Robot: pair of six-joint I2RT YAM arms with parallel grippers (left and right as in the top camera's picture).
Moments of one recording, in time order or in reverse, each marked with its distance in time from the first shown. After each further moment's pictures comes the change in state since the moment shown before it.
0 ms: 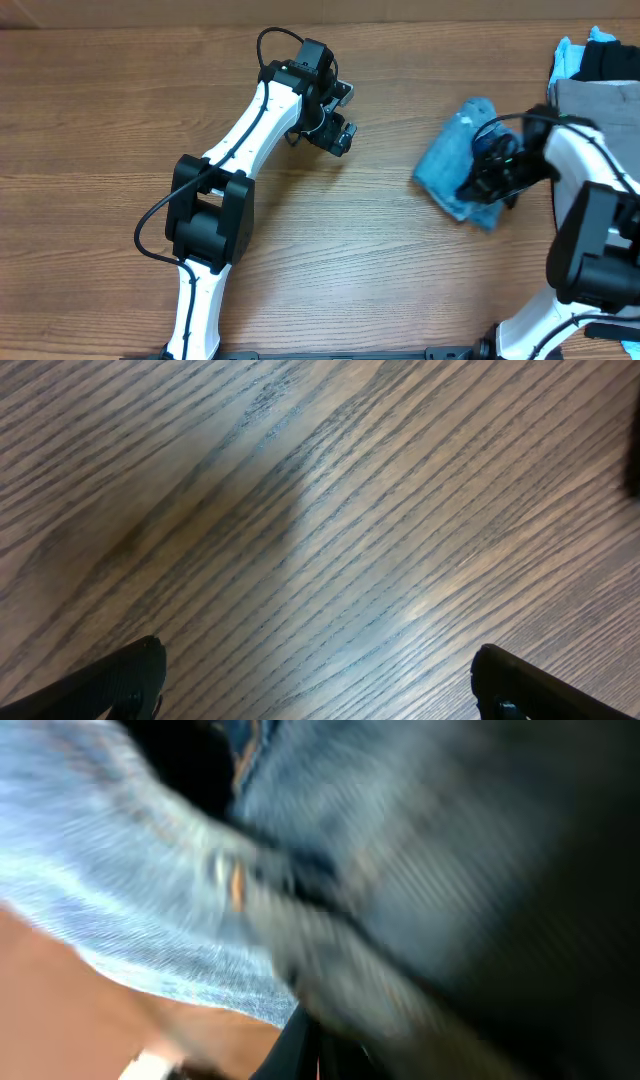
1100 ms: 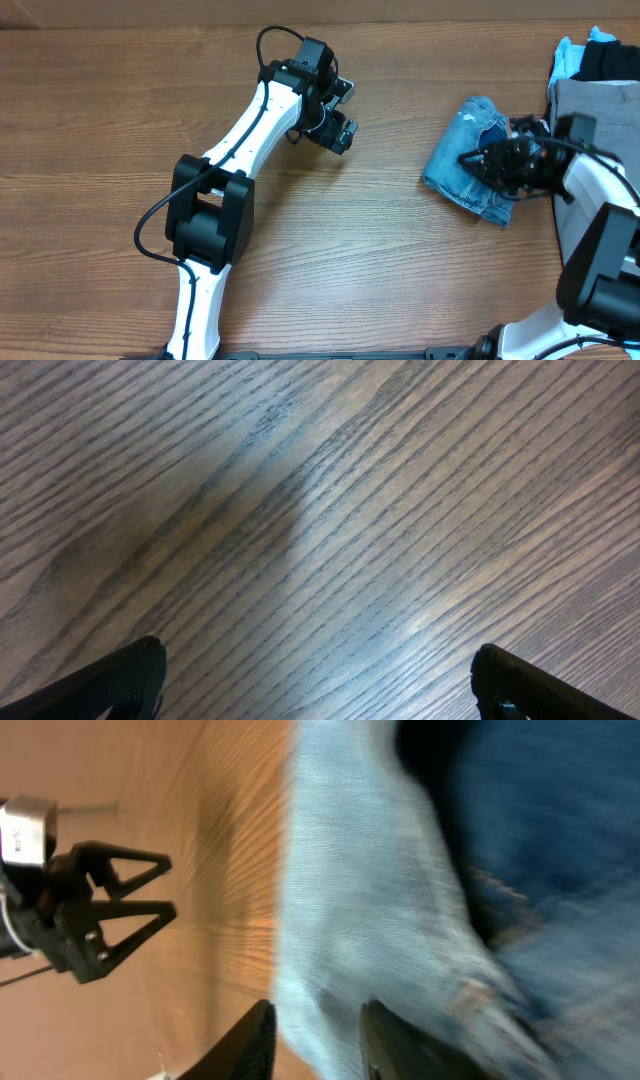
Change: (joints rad) left arm 0.000 0.000 0.000 0.026 0.000 0.000; right arm -0.137 -0.103 -0.249 0.533 -0.396 -0.150
